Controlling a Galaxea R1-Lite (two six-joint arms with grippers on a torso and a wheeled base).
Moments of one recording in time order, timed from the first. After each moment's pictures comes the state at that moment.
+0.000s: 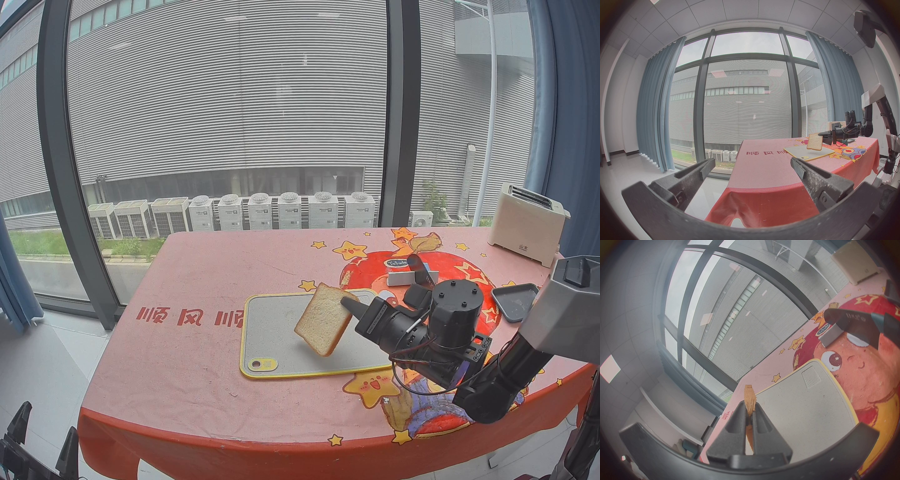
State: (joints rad) left arm -0.01 0.02 -0.02 0.00 -0.01 0.00; right arm 0.68 2.10 -0.63 -1.31 -0.06 0.90
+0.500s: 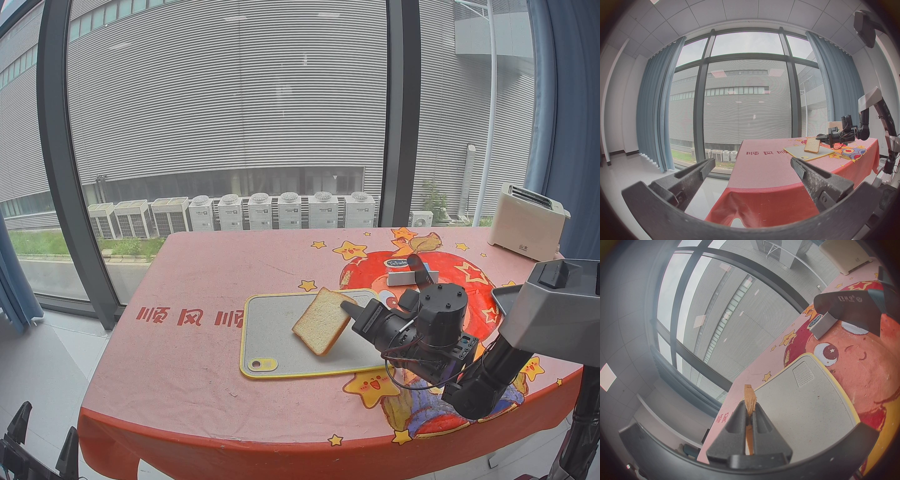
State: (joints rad) left arm -0.01 0.02 -0.02 0.00 -0.01 0.00; right arm 0.65 2.19 -0.68 -1.31 -0.06 0.95
